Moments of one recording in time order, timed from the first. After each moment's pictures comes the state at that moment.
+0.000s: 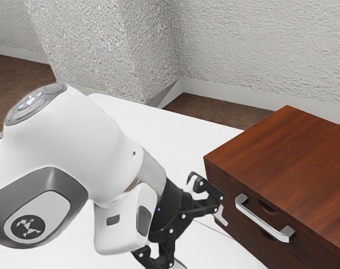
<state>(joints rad) -0.52 -0.49 -0.01 -2.24 -0.09 2.19 1.38</state>
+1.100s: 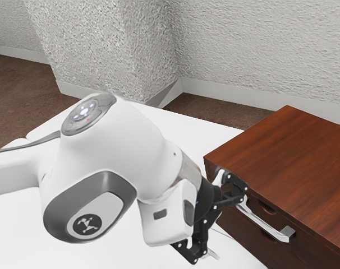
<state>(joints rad) -0.53 -0.34 0.03 -2.20 -0.04 2.33 1.33</state>
